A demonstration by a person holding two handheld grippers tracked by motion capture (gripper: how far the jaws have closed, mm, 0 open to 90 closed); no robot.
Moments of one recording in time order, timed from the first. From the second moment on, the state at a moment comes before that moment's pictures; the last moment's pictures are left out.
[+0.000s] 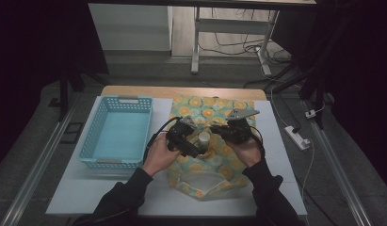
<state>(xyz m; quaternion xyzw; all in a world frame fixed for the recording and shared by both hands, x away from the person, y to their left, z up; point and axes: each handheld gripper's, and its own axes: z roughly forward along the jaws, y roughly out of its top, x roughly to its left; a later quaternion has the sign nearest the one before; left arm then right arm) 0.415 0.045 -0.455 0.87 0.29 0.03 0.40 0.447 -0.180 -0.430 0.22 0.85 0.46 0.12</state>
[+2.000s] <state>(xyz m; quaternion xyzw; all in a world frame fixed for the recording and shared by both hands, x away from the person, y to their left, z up) 0.357 0.045 -0.529 0.92 0.26 0.06 0.29 0.443 -0.178 -0.432 0.21 0.86 0.45 0.12</state>
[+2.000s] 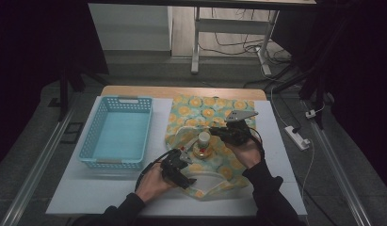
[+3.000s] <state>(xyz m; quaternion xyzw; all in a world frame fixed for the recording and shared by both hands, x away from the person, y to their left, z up) 0.366 0.052 -0.522 0.90 0.33 0.00 0.30 0.443 -0.175 -0.435 0.21 0.86 0.45 0.12</state>
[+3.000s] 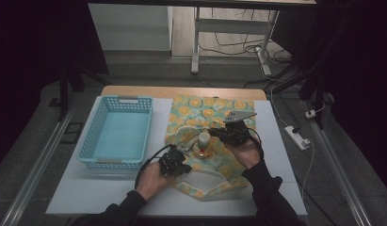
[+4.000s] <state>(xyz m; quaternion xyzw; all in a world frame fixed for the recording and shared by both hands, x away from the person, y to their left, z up) 0.363 0.040 -0.481 0.89 0.33 0.02 0.31 0.443 -0.180 -0.429 0.21 0.86 0.45 0.11</state>
